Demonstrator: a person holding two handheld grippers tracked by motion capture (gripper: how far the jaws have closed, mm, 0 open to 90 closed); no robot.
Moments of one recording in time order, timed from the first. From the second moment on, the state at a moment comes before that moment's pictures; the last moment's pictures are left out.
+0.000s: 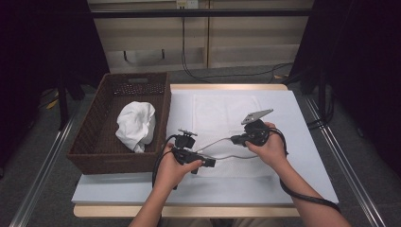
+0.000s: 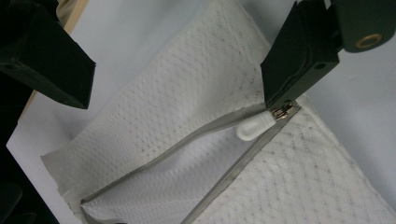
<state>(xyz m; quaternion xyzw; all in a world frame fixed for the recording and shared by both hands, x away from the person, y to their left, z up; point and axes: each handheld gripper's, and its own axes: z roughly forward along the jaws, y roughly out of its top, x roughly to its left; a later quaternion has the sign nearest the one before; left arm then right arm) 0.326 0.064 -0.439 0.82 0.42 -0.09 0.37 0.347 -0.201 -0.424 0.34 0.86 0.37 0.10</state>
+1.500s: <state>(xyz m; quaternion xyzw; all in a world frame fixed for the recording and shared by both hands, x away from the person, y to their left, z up) 0.357 0.062 -0.382 0.84 0.39 -0.08 0.36 0.358 -0.204 -0.390 0.35 0.84 0.39 0.12</state>
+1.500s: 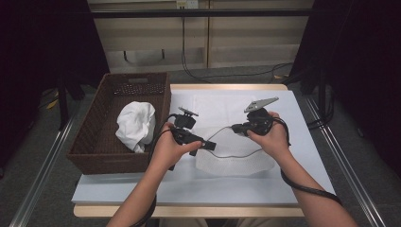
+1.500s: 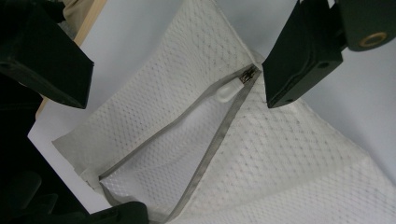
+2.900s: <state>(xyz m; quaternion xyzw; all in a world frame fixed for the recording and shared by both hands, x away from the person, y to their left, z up) 0.408 0.144 -0.347 0.82 0.44 -0.04 0.36 0.355 -0.195 -0.388 0.35 0.85 0.38 0.11</state>
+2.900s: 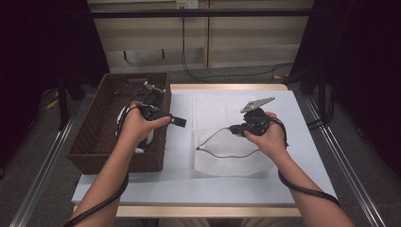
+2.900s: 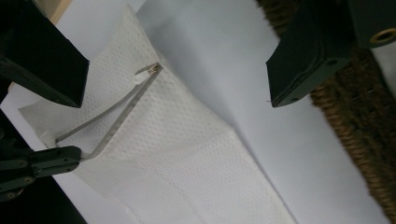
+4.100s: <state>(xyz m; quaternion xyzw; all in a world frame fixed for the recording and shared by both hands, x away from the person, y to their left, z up) 0.443 0.208 -0.363 0.80 0.51 0.03 0.32 0.354 -0.195 -0.403 0.36 0.85 0.37 0.11</state>
